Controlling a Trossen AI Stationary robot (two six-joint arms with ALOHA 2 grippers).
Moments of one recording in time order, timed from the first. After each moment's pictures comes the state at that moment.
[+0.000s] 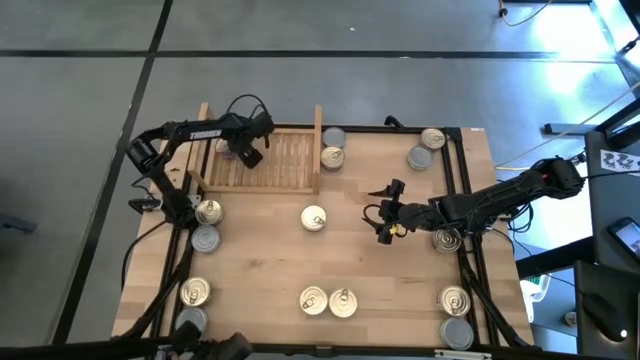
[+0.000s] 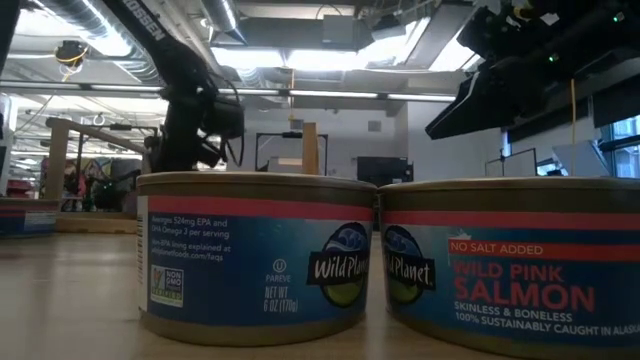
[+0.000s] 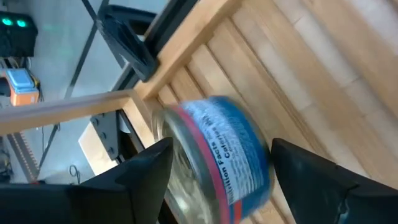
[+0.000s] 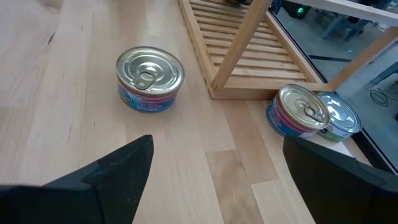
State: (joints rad) left arm 0.78 1.67 1.00 -0.83 -0.61 -0.06; right arm 0.24 1.18 0.54 0.06 0.54 0.02
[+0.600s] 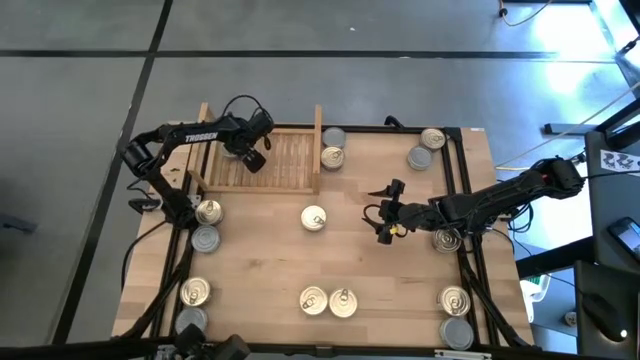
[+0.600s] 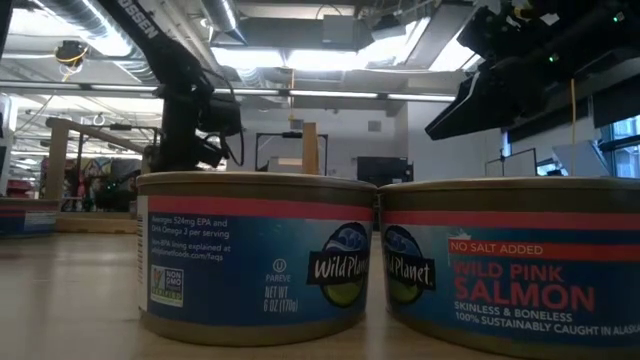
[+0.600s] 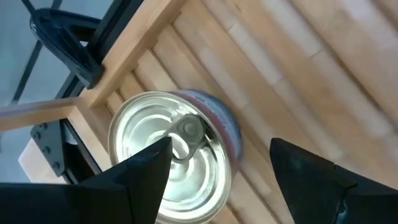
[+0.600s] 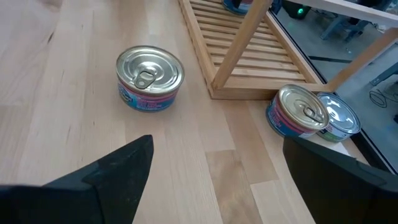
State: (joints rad) left arm 0.79 1.63 0.94 -0.76 -0.45 -0.05; right arm 0.24 1.18 0.54 0.06 0.54 0.01
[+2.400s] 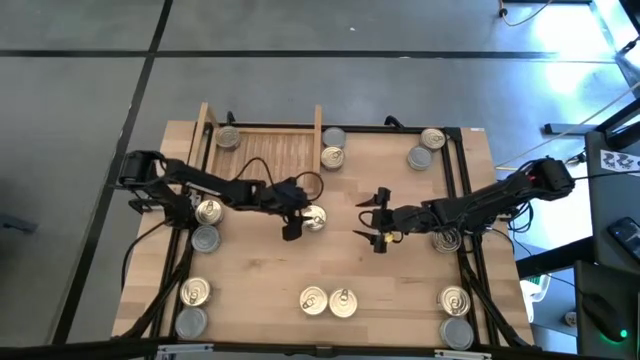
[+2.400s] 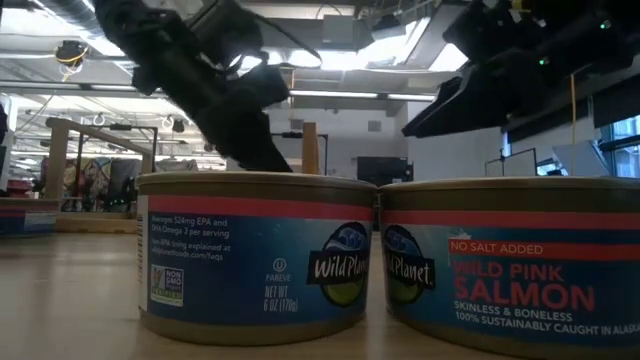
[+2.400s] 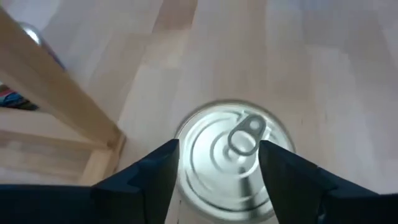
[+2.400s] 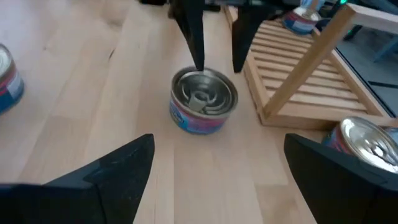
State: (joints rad) left arm 0.04 1.59 0.71 0.16 -0.10 -0.07; right arm 0.23 1.31 0.54 0.29 0.37 -0.06
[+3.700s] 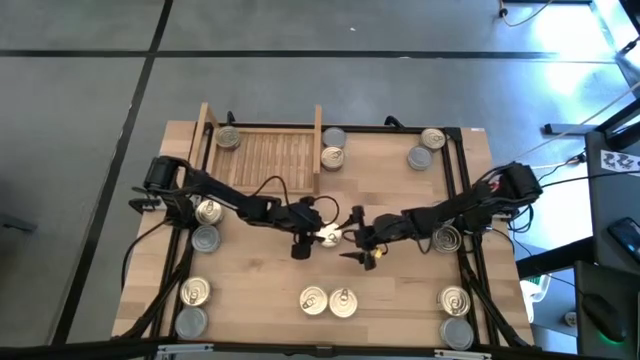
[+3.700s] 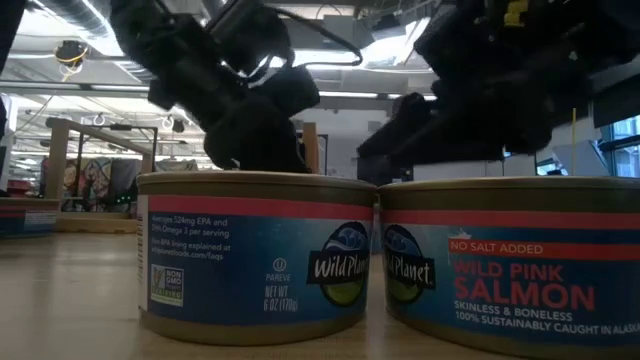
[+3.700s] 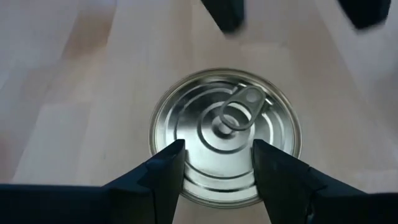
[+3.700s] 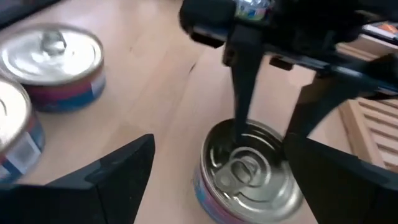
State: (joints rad) left arm -0.08 1.83 0.81 0.27 -0.09 0.01; right arm 0.23 1.64 0.61 0.58 0.09 -0.23
